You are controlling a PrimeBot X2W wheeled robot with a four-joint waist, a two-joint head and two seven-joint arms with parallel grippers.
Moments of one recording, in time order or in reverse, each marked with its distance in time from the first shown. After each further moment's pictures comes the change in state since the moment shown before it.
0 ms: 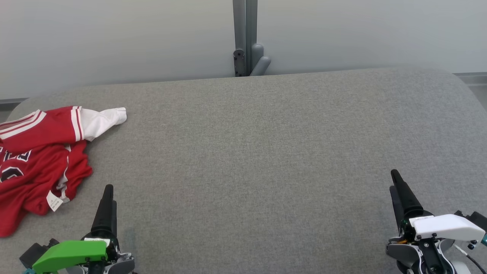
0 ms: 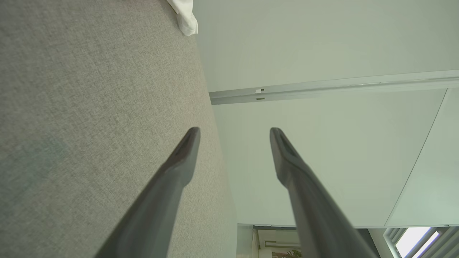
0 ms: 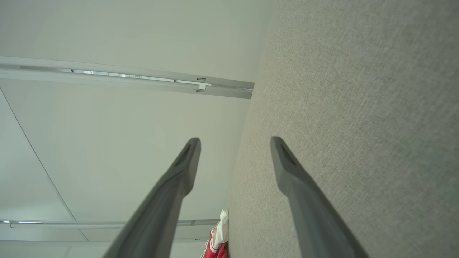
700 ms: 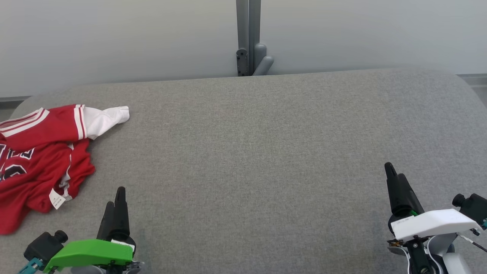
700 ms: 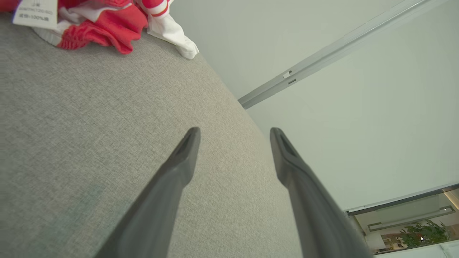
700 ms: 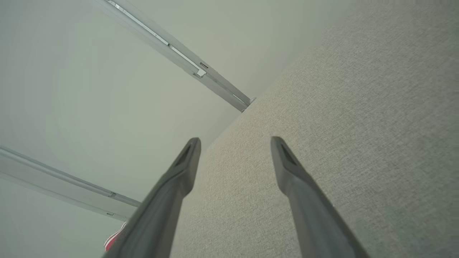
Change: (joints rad) left arm 0.030 0.001 -0.049 -0.053 0.458 0.042 -0.084; right arm 0.018 -0.010 0.037 -0.098 -0.494 0.000 -0.081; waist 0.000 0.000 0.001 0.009
